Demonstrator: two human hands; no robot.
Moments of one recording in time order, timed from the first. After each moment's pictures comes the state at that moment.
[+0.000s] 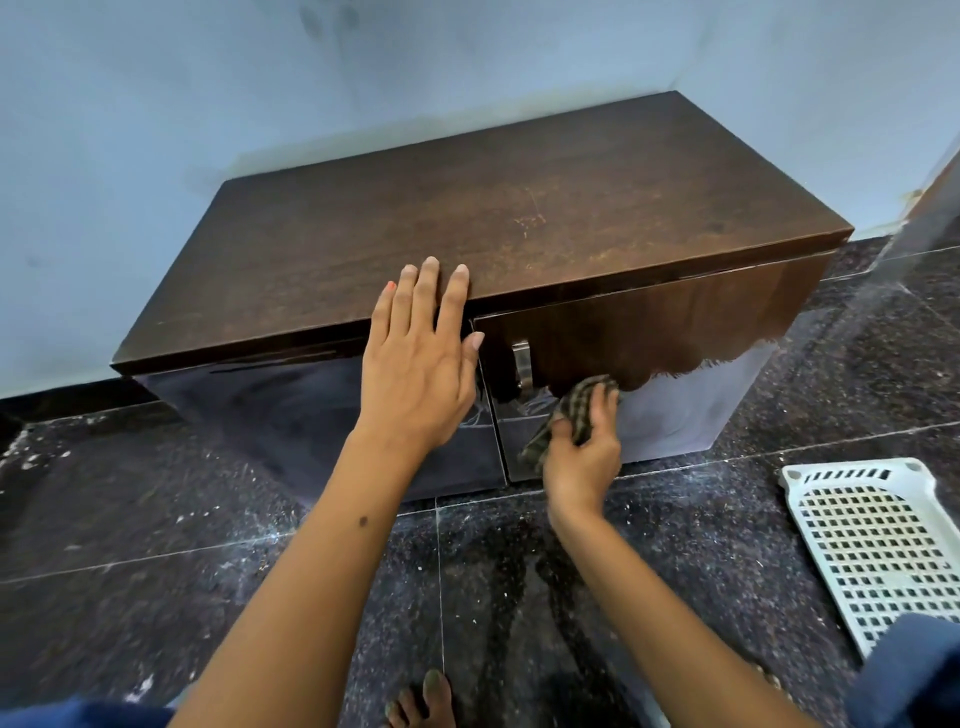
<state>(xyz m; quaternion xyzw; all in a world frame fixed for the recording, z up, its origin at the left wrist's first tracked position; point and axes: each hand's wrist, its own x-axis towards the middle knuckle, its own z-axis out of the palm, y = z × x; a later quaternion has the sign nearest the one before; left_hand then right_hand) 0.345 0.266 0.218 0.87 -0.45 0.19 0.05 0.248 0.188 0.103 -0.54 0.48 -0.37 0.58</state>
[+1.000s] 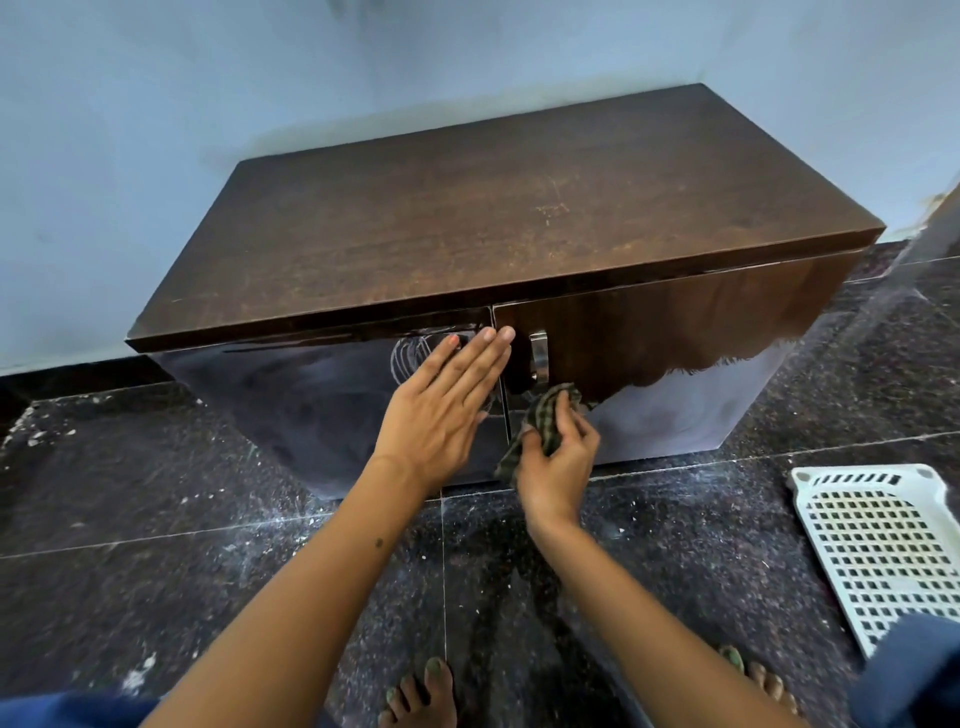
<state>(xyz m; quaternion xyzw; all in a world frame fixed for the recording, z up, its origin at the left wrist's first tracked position) 0.352 0.295 0.159 0.76 -0.56 0.28 -0.17 0.261 0.217 0.093 -0.58 0.46 -0.34 0.58</state>
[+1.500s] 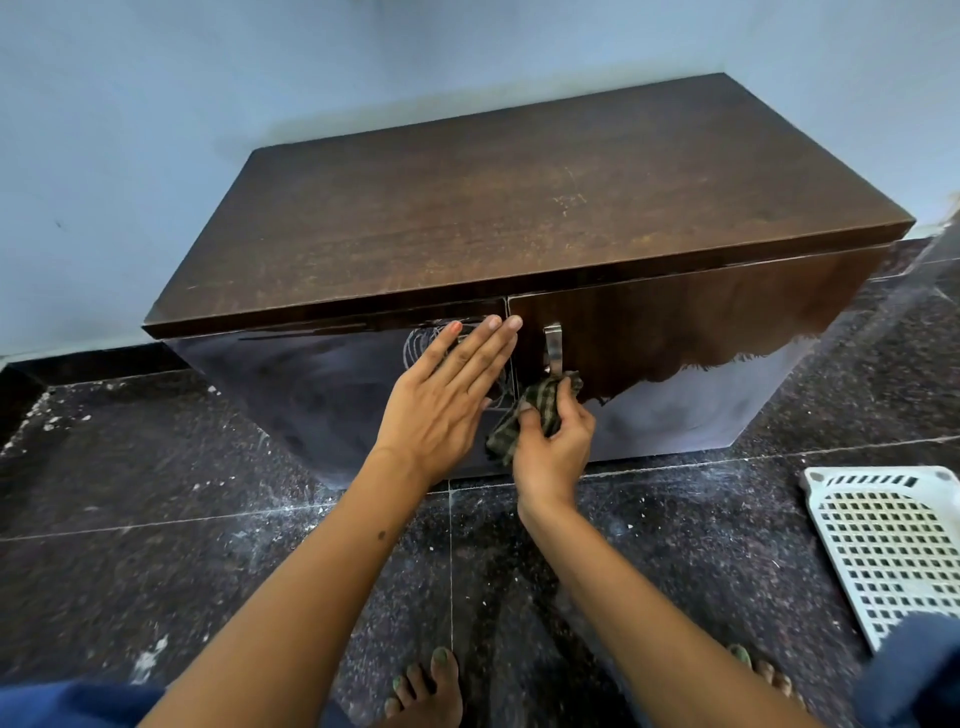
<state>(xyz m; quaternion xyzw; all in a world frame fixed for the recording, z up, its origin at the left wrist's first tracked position) 0.354 0.299 0.164 0.76 -0.55 0.31 -0.17 0.276 0.225 0.099 -0.54 0.44 -0.36 0.62</state>
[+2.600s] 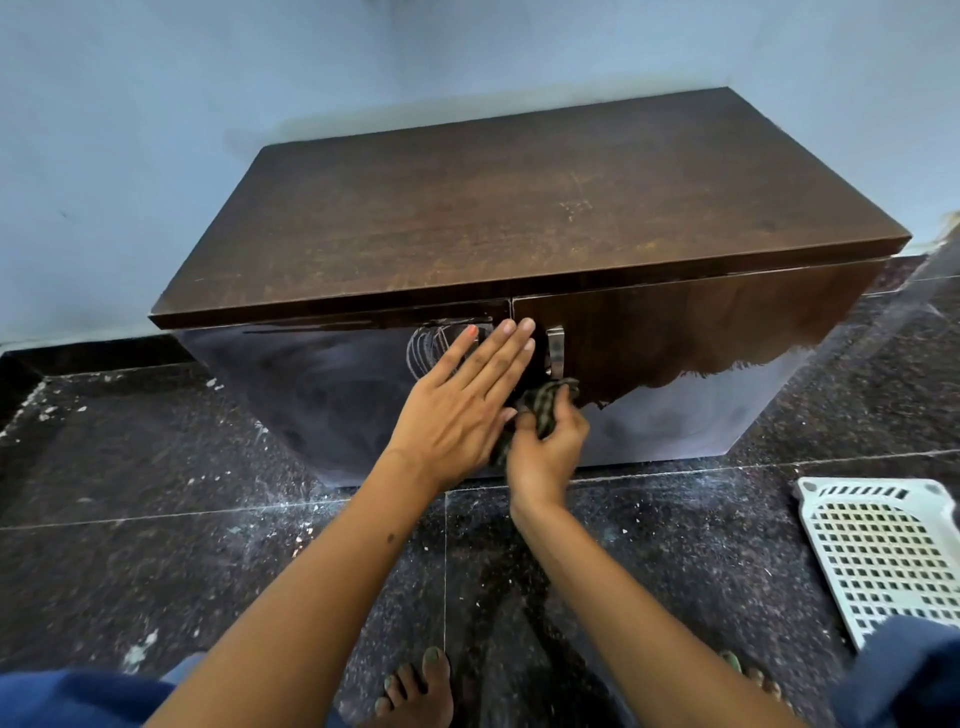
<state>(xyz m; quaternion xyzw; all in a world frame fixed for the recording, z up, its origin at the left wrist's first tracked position) 0.343 0.295 0.166 0.76 -0.58 0.27 -0.12 0.284 0.227 0.092 -0.51 0.45 -0.36 0.63</state>
